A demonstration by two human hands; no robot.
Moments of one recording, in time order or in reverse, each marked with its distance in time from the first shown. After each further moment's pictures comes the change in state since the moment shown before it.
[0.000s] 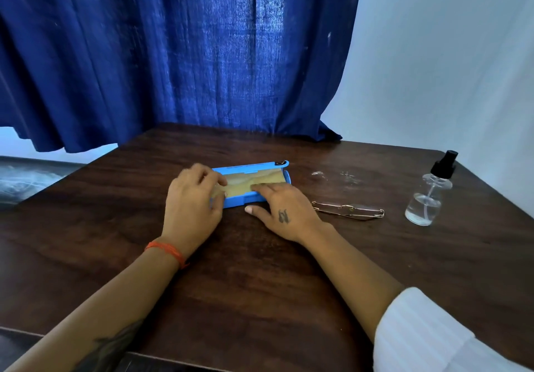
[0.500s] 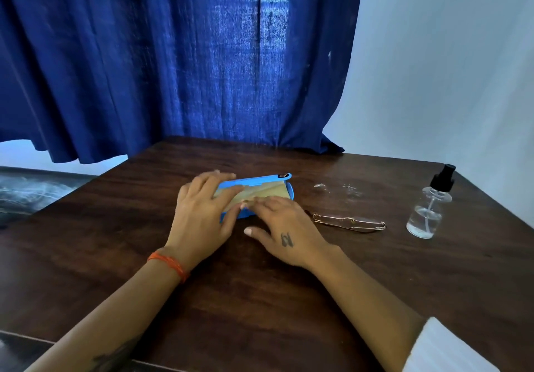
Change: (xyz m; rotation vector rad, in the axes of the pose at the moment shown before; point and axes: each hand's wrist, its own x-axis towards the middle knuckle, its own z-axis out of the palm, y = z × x) left_hand 0.000 0.006 -0.009 0.091 0.009 0.187; right_hand -0.019 -0.014 -0.008 0.016 0.044 -0.137
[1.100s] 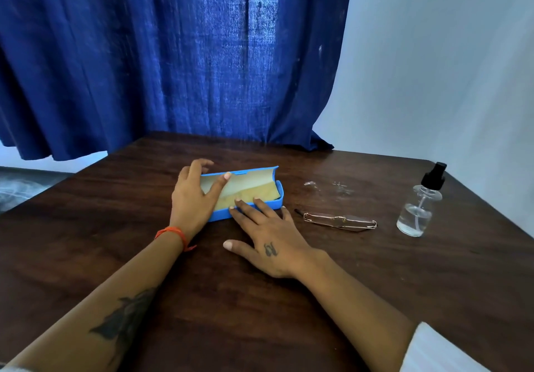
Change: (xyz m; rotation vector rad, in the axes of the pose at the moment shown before) left_hand 0.027 -0.020 0.052 -0.499 0.039 -0.541; right_hand -0.004 -0.006 0.011 0.003 -0.276 0.120
